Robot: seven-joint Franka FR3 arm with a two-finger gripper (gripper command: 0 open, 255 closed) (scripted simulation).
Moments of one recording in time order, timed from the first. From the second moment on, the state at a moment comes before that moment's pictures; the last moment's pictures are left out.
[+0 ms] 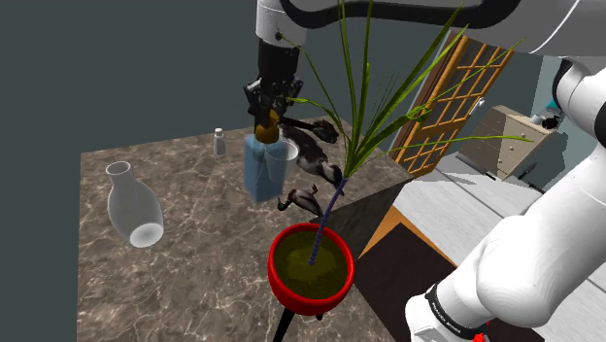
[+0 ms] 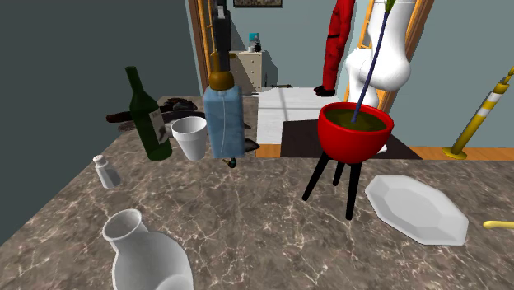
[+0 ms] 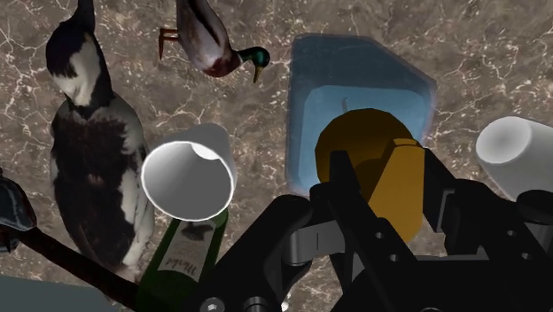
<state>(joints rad) 0.09 0.02 0.32 -1.66 -0.01 1.69 0.37</state>
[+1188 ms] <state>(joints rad) 0.11 0.11 0.33 -1.31 -0.04 1.42 0.39</state>
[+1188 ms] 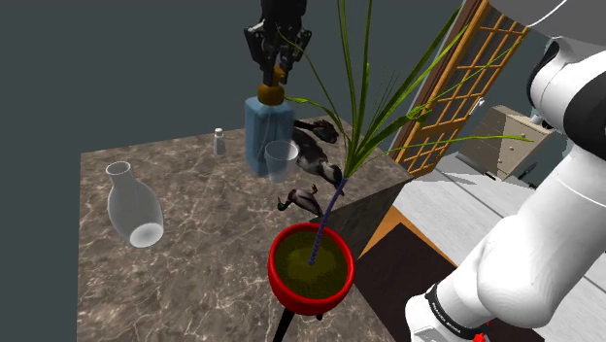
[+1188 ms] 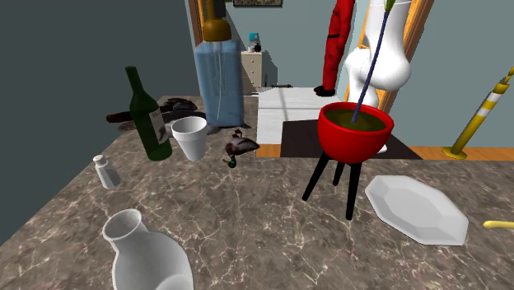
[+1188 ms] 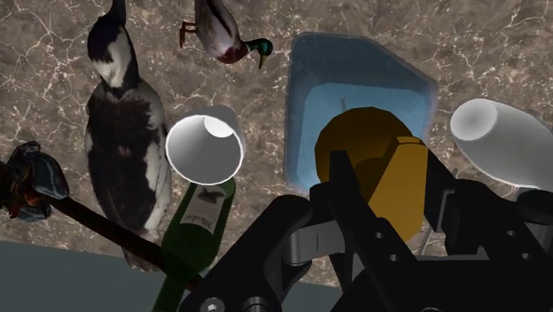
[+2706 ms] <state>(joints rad) 0.11 -0.05 0.35 -1.23 0.01 1.20 0.42</state>
